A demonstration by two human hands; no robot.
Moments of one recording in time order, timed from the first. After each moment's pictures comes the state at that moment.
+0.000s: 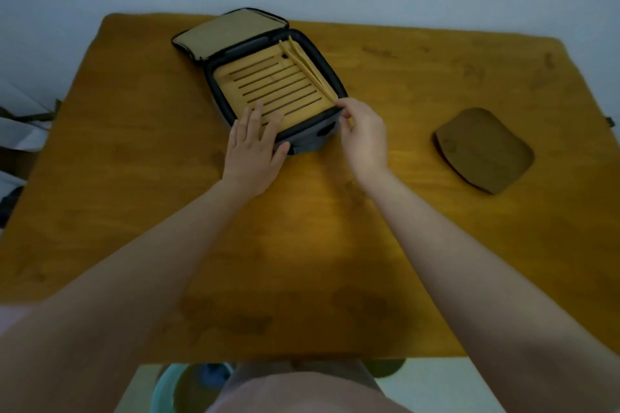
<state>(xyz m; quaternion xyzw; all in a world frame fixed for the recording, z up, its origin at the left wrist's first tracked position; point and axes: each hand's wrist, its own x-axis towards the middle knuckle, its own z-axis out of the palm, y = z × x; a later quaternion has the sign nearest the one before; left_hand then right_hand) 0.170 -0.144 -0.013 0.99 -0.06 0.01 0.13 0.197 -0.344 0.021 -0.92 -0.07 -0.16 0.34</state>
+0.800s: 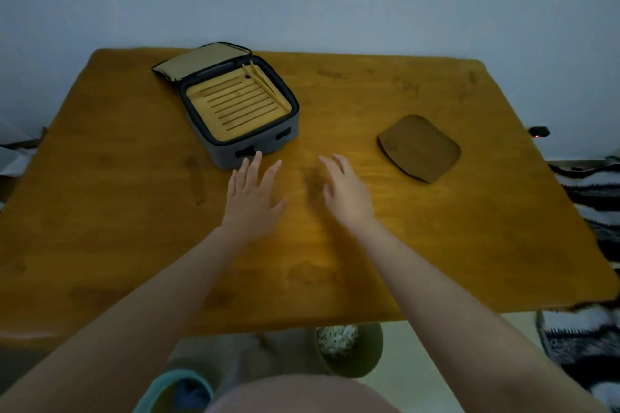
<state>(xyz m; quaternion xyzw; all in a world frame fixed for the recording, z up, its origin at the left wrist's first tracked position) 0.059 -0.223 0.011 0.99 -0.06 -0.03 0.14 0.076 -0.420 0.016 -0.97 -0.08 -0.03 0.21</state>
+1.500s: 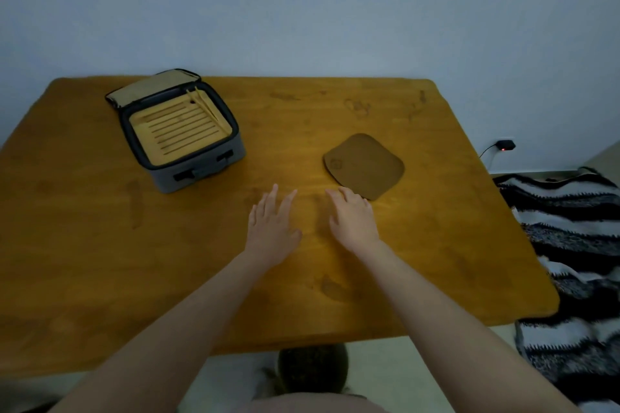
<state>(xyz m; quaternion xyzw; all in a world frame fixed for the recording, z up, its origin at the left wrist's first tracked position) 0.054 -0.389 0.019 0.97 -0.04 -0.13 0.20 0.074 -0.565 0.017 -0.99 -0.05 0.05 0.11</state>
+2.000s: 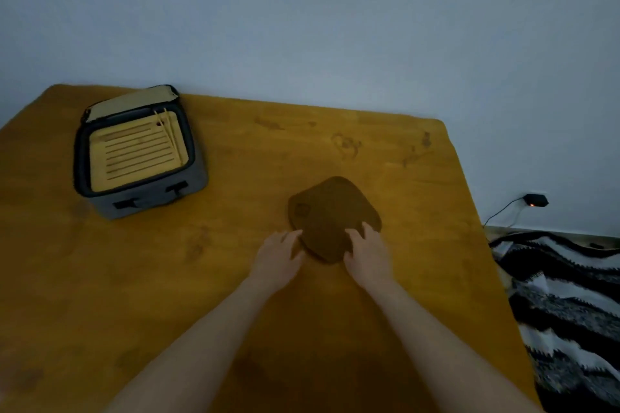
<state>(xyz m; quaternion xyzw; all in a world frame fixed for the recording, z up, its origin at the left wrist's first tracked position) 0.150 -0.523 -0.021 0.94 0.05 -0.21 0.27 0.179 -0.715 -0.032 -0.98 -0.04 0.13 0.12</state>
